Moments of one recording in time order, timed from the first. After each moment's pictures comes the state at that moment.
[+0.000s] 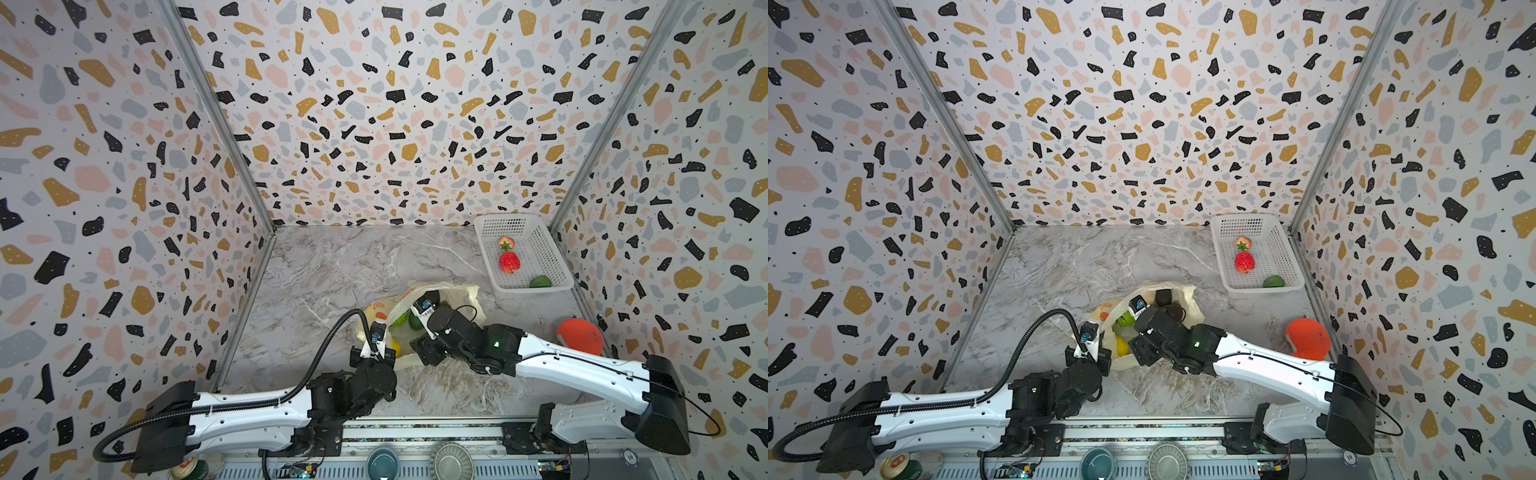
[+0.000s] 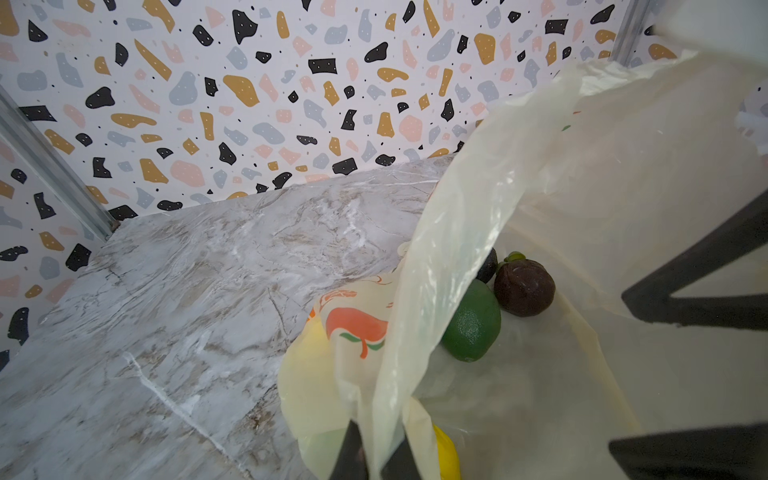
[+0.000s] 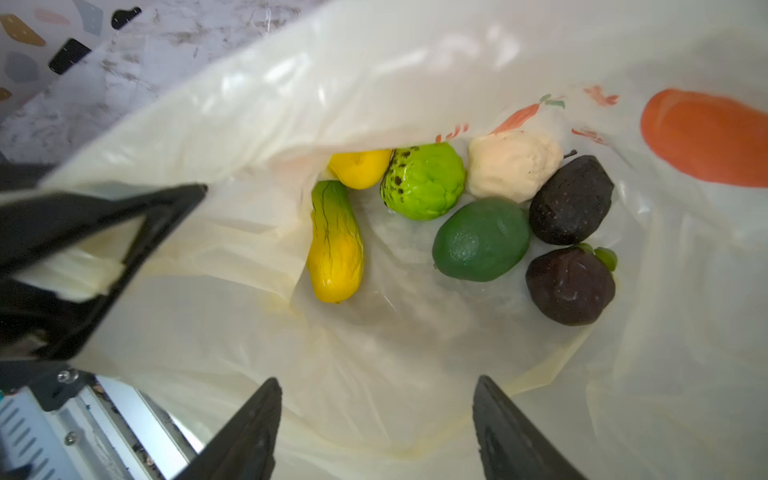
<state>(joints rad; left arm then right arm) -1.32 0.93 0.46 -0.05 -1.03 -0.41 1.14 1.29 0.99 -0.53 0.23 0.33</state>
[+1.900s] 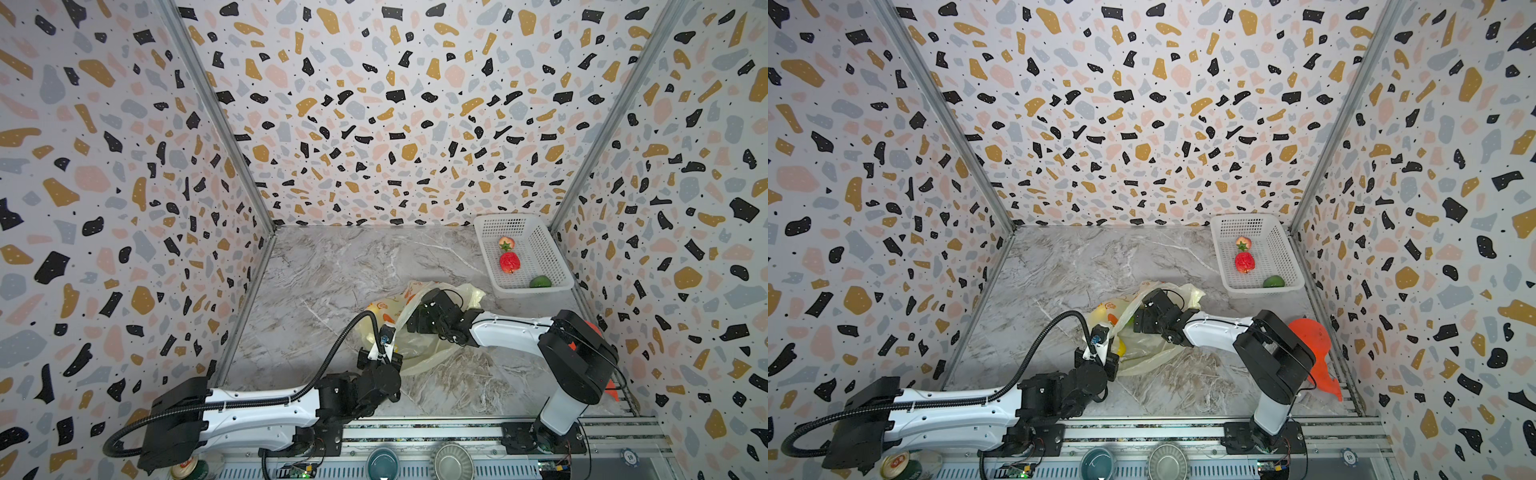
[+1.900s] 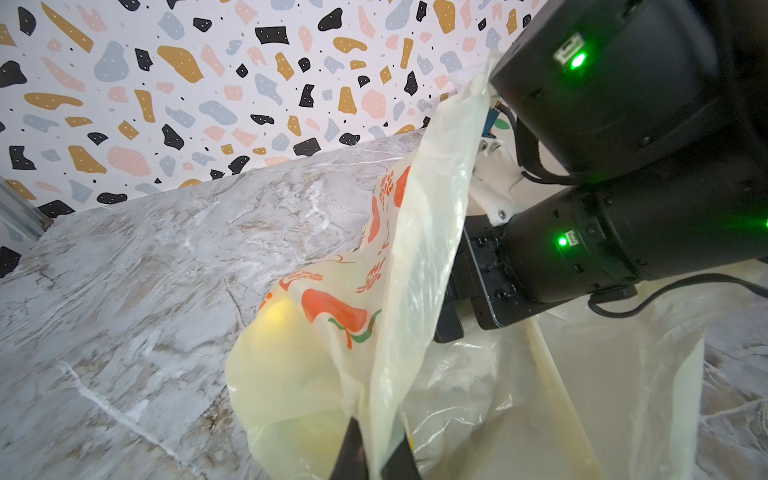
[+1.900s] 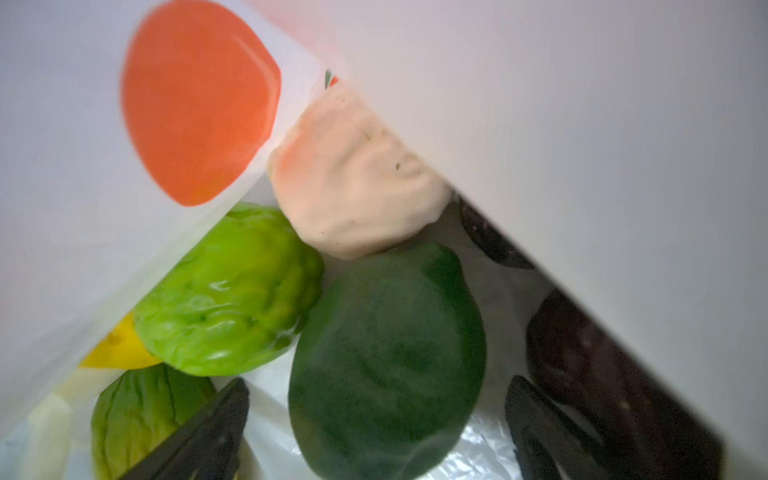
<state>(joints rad) -1.32 1.00 0.43 0.03 -0.92 -0.40 0.84 1.73 0.94 -0.06 0.09 0.73</state>
